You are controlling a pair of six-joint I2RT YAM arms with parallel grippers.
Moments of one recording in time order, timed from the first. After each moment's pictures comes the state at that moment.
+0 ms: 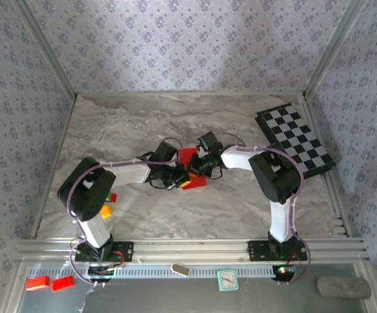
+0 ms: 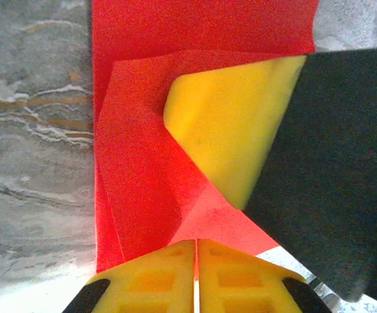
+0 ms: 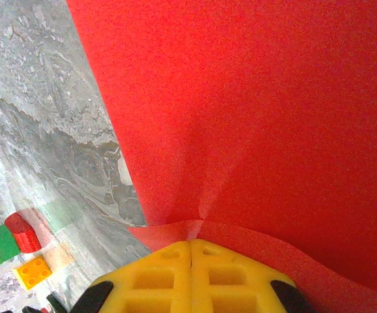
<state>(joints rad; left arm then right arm) -0.68 1.73 0.89 -0.15 0.46 -1.09 0.60 1.96 1.11 -0.18 -0.50 0.89</state>
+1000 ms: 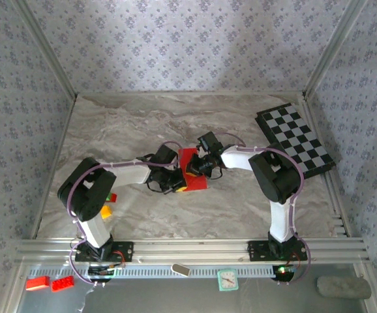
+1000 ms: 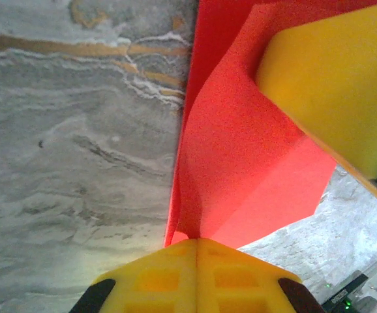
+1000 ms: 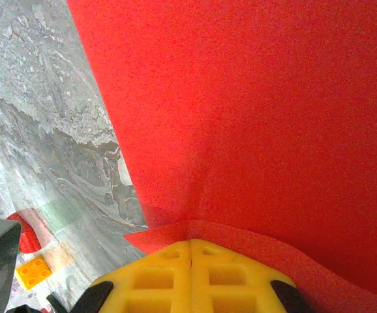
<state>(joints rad) -0.69 1.73 0.88 -0.25 0.42 -1.03 0.60 1.96 1.11 -0.18 -0.50 0.89</state>
